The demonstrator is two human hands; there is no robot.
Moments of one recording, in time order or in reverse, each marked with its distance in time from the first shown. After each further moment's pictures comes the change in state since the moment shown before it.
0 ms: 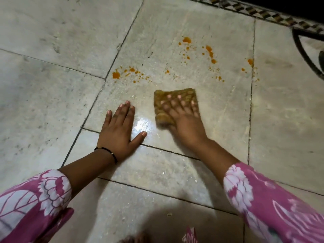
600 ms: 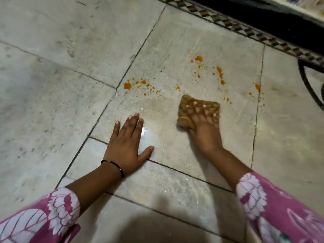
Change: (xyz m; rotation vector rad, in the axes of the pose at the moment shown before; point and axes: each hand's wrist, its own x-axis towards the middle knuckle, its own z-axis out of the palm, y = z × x) left_hand -0.001 0.005 0.000 -0.020 0.002 -0.027; right_hand 0.022 0.031 -0.016 -0.044 -0.052 0.171
